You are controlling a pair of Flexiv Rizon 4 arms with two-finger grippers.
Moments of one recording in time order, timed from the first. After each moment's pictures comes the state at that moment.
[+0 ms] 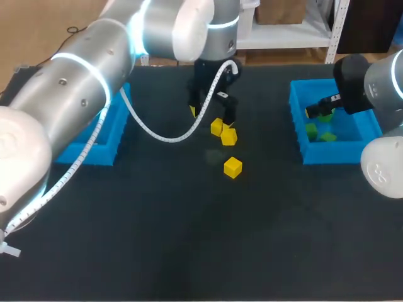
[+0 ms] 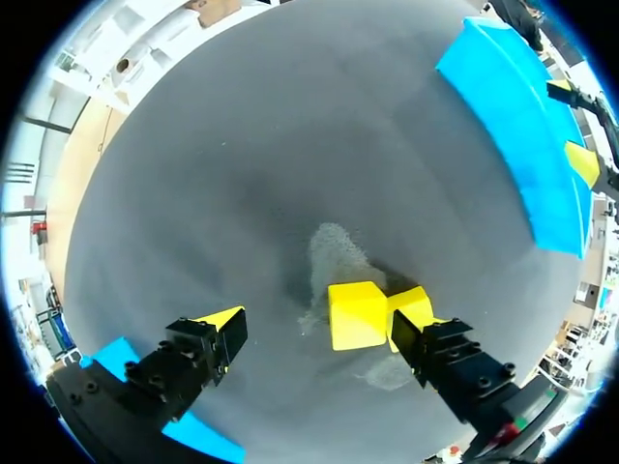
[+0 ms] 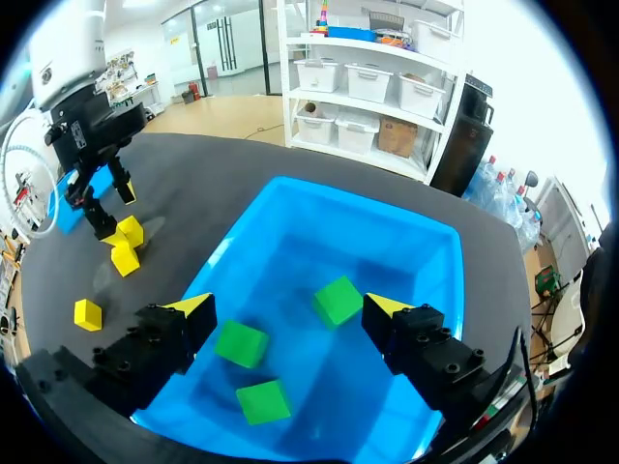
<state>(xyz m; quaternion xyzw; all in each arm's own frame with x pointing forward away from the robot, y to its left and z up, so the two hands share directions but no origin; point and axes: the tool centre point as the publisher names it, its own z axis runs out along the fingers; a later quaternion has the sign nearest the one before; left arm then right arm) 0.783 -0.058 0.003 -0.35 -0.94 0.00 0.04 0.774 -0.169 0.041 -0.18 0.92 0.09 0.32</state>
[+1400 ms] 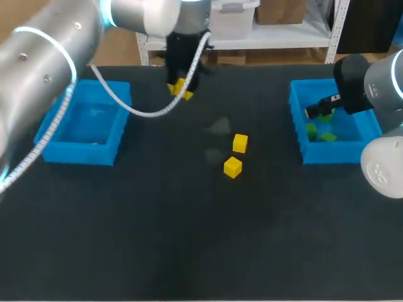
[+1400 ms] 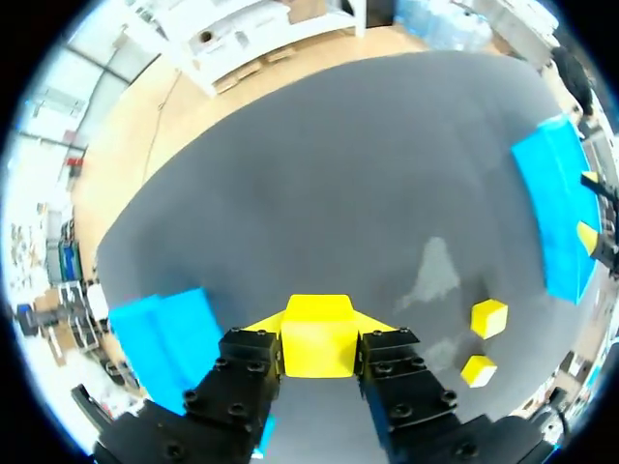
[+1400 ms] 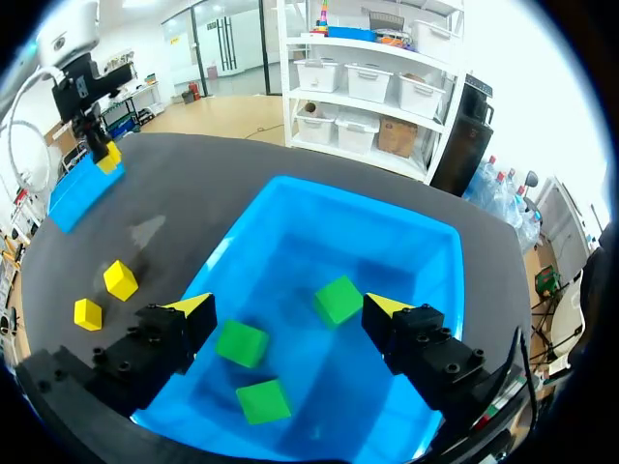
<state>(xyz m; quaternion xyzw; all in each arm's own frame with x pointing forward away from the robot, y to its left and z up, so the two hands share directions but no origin) 0.826 0.025 0.063 -0.21 -0.98 -0.06 0.00 0.774 -0.169 0.041 -0.18 0.92 0.09 0.32</state>
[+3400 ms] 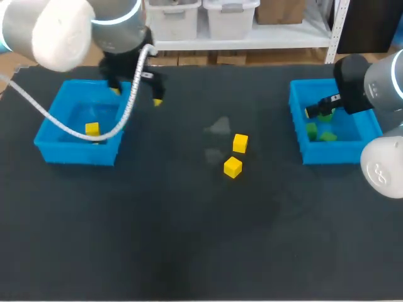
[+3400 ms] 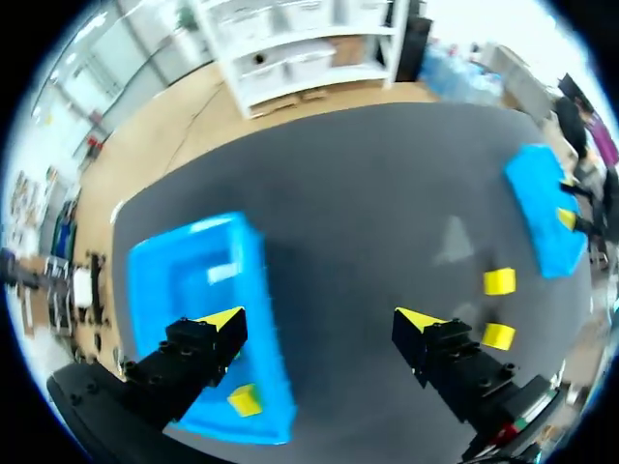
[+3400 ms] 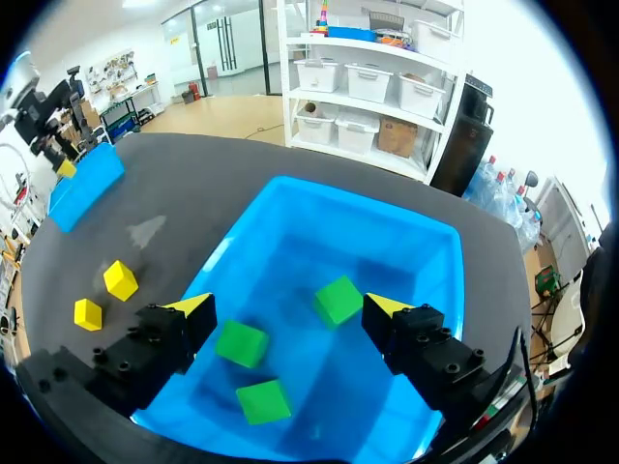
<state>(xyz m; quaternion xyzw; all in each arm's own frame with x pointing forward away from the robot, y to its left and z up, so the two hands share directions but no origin) 0.774 0.083 0.090 -0.18 -0.98 0.00 -0.13 0.774 -0.169 0.041 -0.18 0.92 0.09 0.32</state>
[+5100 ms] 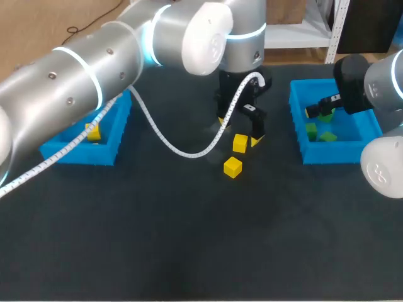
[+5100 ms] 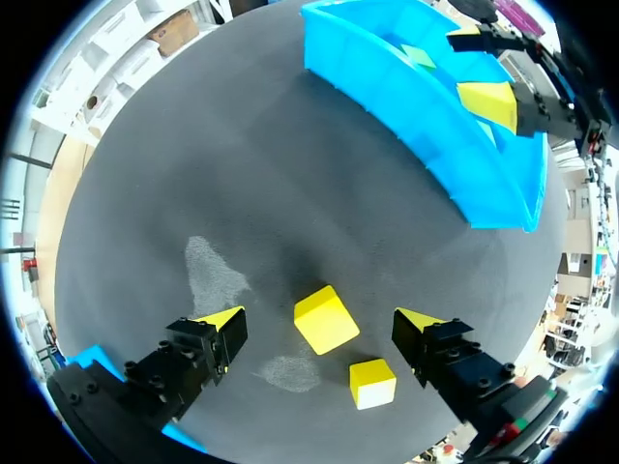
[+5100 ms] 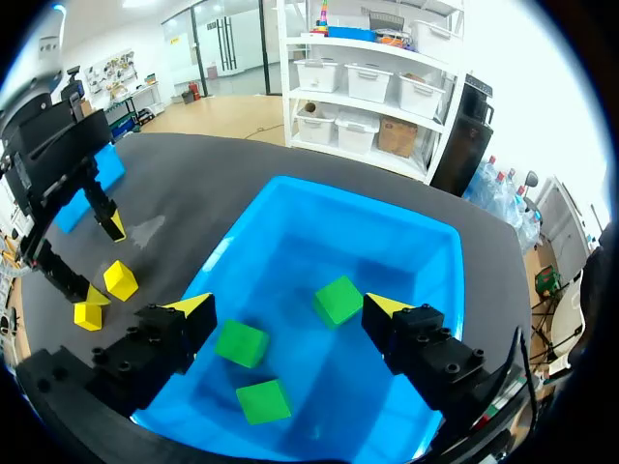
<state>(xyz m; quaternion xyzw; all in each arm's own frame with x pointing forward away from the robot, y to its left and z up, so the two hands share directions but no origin) 0.724 -0.125 0.019 -0.40 -0.91 0.04 0.03 0.774 -0.169 0.041 -0.18 0.92 0.09 0.32</state>
